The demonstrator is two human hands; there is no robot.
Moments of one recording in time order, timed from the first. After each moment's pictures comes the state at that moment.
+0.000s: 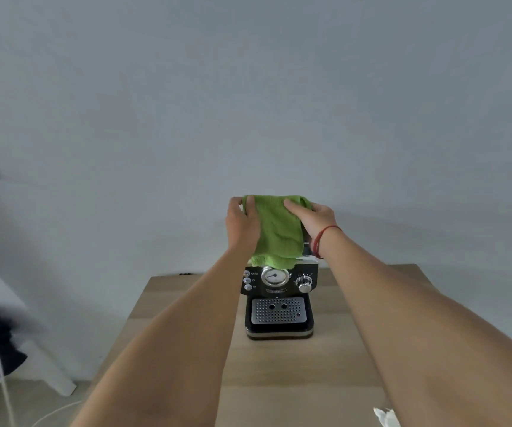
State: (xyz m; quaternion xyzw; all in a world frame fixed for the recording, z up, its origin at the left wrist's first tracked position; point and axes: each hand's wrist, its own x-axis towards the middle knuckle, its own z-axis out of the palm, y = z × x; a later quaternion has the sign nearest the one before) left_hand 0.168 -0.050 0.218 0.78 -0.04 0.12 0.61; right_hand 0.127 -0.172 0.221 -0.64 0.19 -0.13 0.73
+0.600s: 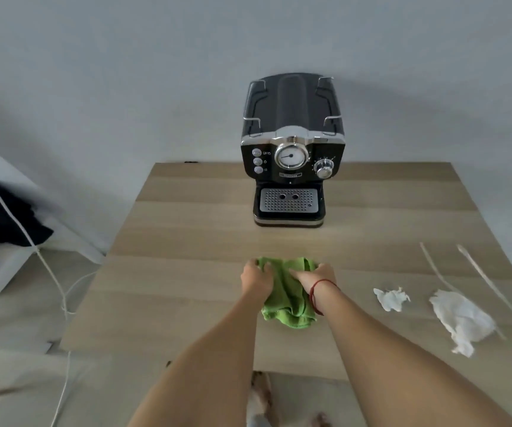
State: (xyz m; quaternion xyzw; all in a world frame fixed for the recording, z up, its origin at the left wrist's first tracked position) left_hand 0.028 0.011 -0.050 0.83 0.20 -0.21 0.47; right_hand 0.002 -0.103 -0.045 -0.68 0.45 0.13 0.57
